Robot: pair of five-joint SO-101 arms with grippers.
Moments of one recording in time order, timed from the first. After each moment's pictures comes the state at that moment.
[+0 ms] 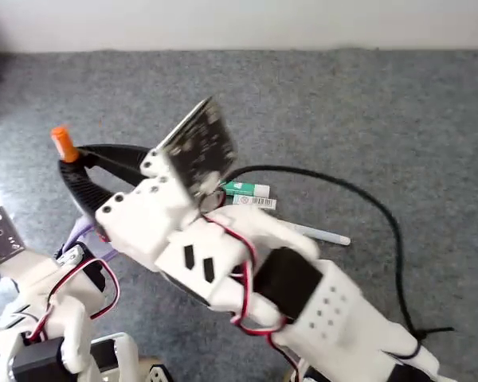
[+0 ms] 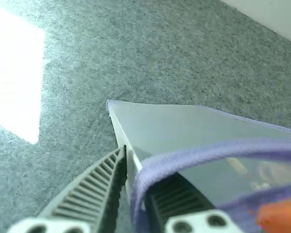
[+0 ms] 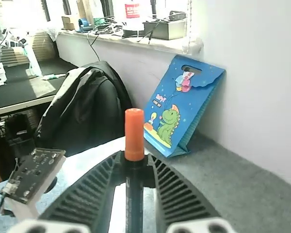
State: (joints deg) left arm -20.9 -81.2 46.8 91.3 22.4; right arm -59.5 -32.1 7.9 34.4 -6.6
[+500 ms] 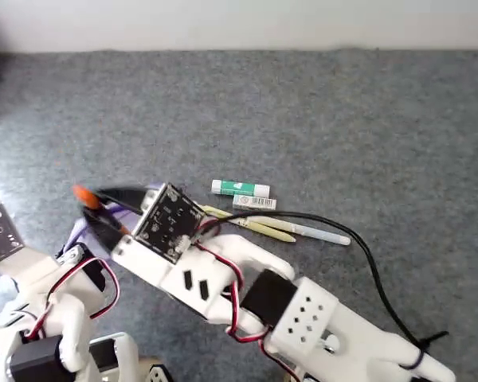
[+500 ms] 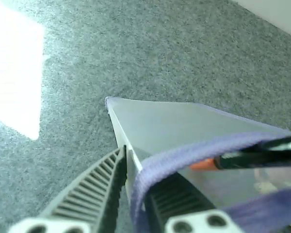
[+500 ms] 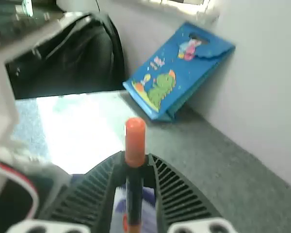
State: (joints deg) left arm -20.8 -80.0 44.7 92.9 22.5; right arm -59.4 -41.5 38.1 21.9 7.0
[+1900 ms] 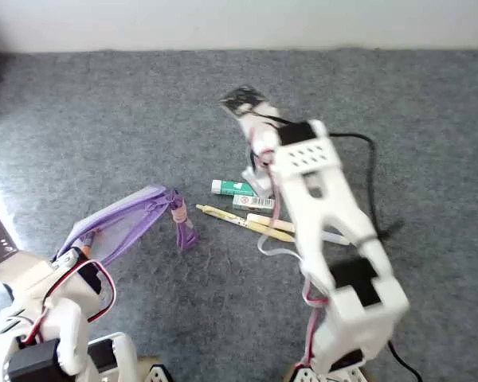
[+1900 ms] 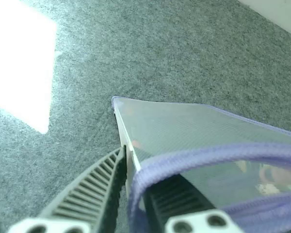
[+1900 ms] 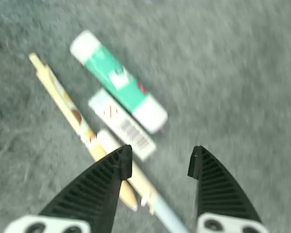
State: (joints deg) left arm -23.4 -80.0 43.3 94.9 22.5; right arm -20.0 17.5 -9.0 74.6 22.1
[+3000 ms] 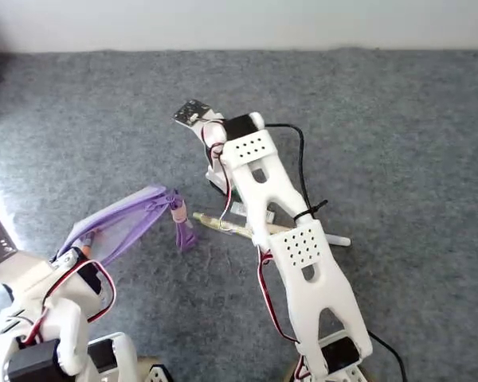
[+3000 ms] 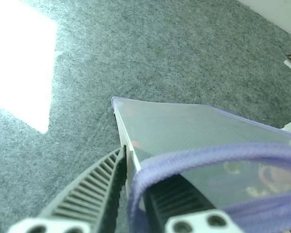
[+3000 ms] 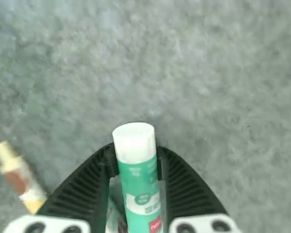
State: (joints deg) left arm -23.4 -80.0 43.3 94.9 22.5; right arm -25.8 67.7 -71.8 94.9 24.7
